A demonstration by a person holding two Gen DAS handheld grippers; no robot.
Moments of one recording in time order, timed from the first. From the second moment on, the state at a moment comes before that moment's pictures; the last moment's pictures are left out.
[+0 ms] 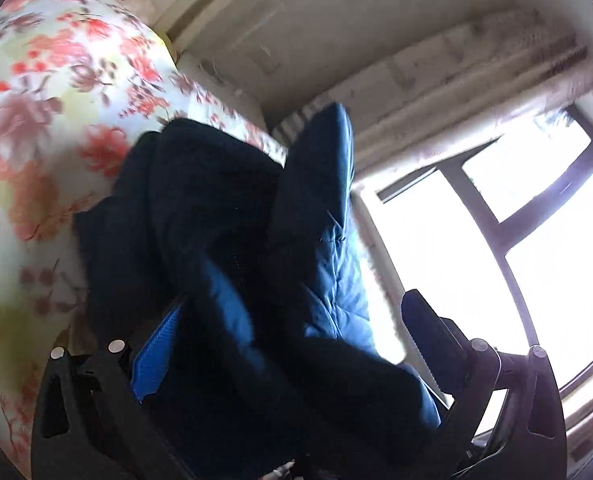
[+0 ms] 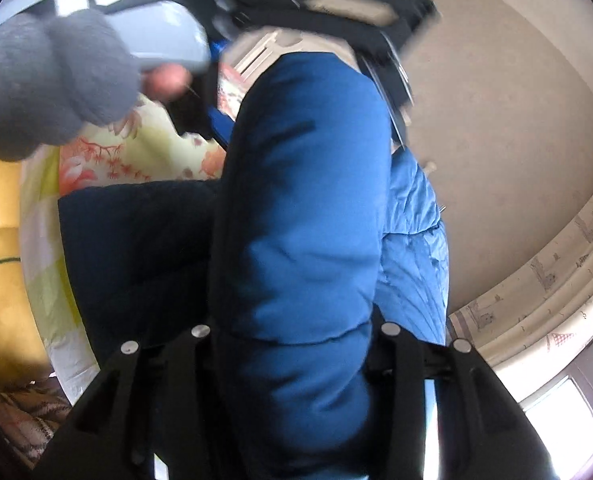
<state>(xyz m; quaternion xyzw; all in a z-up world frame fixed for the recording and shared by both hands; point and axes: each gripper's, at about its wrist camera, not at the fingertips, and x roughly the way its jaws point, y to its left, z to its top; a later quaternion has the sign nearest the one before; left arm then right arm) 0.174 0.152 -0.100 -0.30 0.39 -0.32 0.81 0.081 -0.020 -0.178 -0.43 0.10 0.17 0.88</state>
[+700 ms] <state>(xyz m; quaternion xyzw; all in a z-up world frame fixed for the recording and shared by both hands) 0.210 0.101 -0.094 -0.18 0.43 -0.27 0.84 0.030 -0.177 -0.191 -0.23 0.15 0.20 0.94</state>
